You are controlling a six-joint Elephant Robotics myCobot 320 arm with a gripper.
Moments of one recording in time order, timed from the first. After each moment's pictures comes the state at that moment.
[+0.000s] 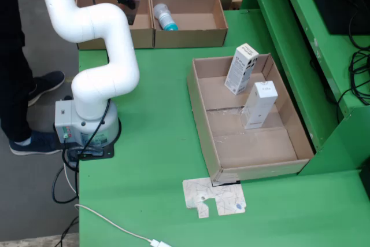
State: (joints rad) arm 1.83 -0.67 -0.02 -0.88 1.01 1.89
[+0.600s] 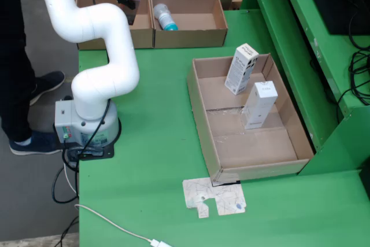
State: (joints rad) arm 1.83 -0.67 -0.02 -0.88 1.01 1.89
